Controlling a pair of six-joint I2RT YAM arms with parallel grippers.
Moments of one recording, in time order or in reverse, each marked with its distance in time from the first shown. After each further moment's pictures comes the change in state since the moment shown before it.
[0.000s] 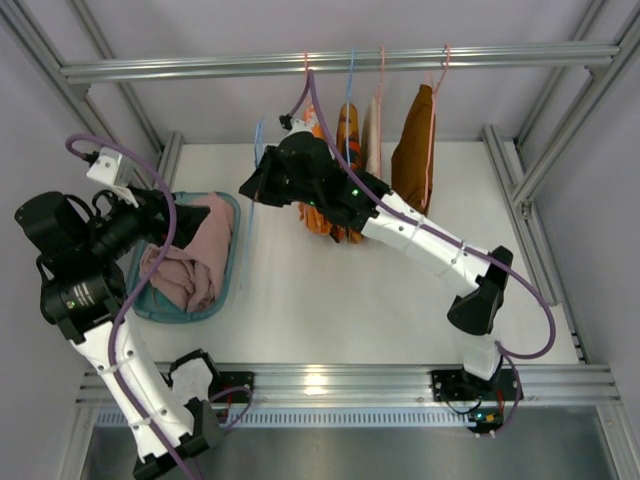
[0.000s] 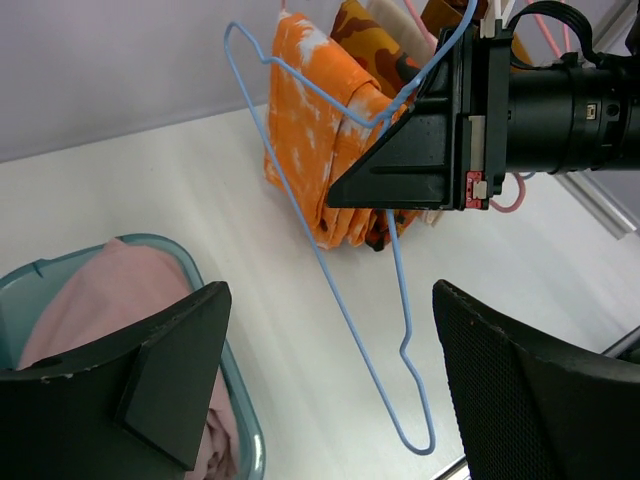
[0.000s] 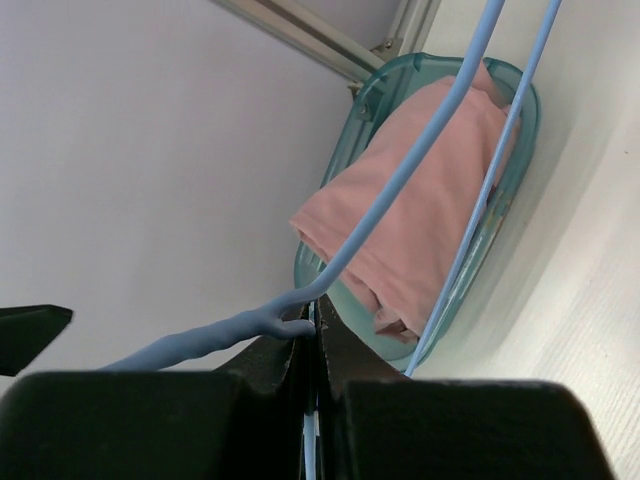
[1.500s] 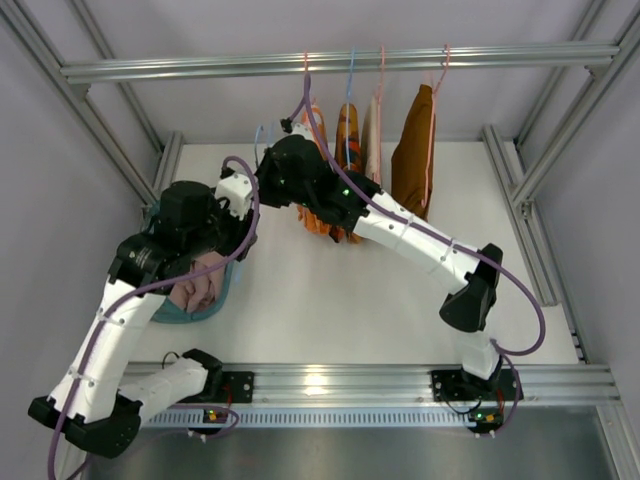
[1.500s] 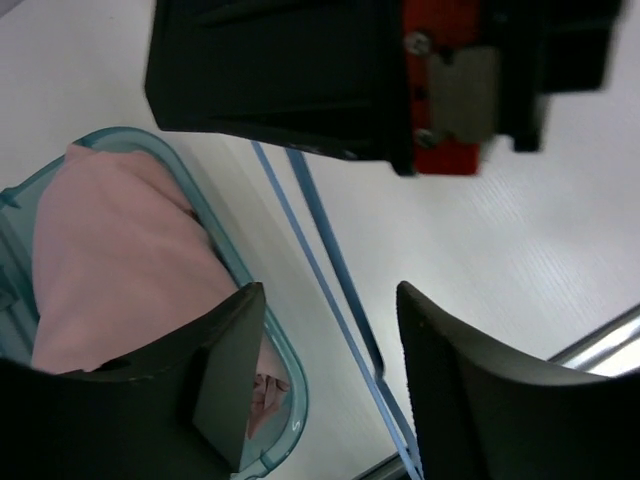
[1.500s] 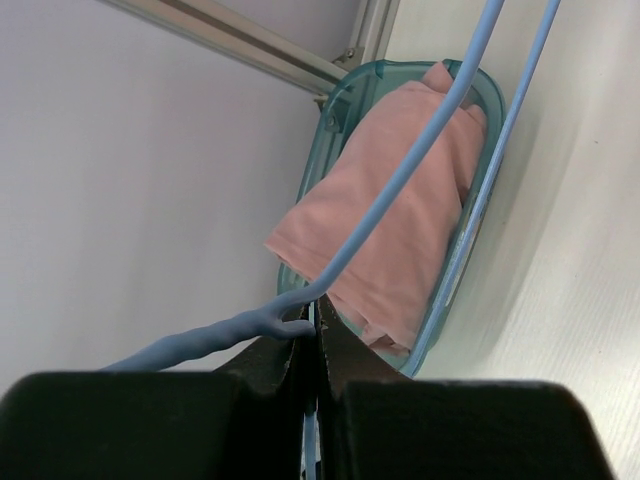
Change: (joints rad) left arm -0.941 0.116 -0.182 -0.056 -0.957 0.128; right arm -0.003 0.055 0.026 -0.025 0.077 0.059
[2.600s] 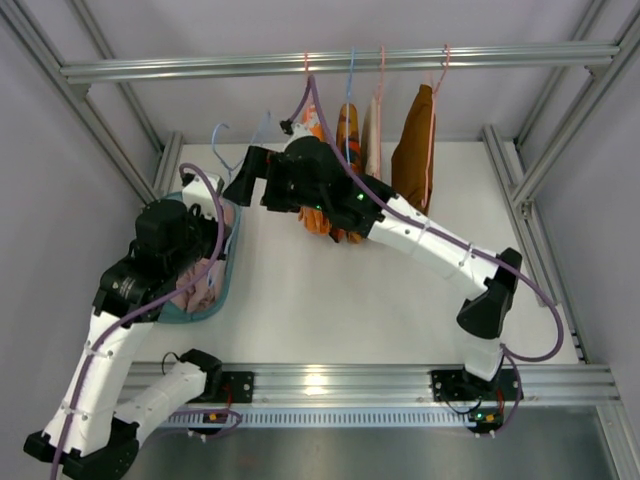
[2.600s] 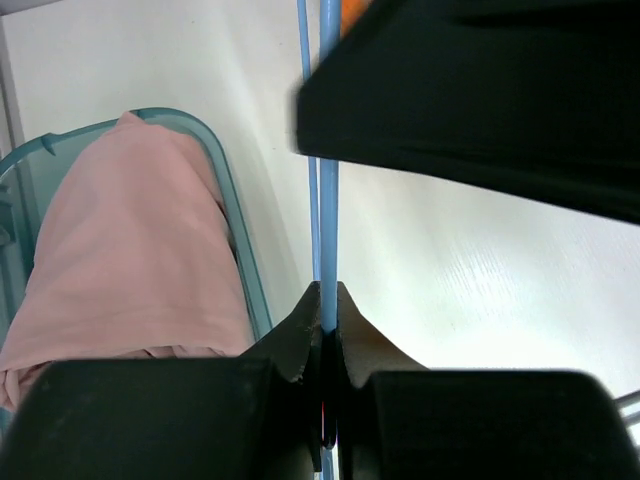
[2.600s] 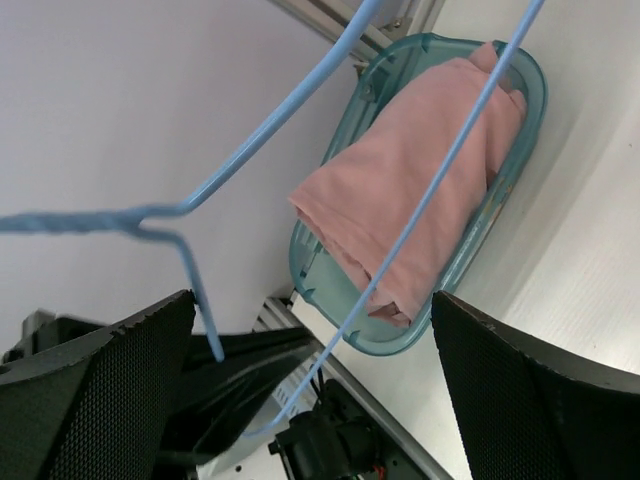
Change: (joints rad) left arm 0.040 -0.153 -0.115 0.121 -0.132 -0.196; right arm 0.001 -0.095 -0.120 0.065 -0.110 -0.080
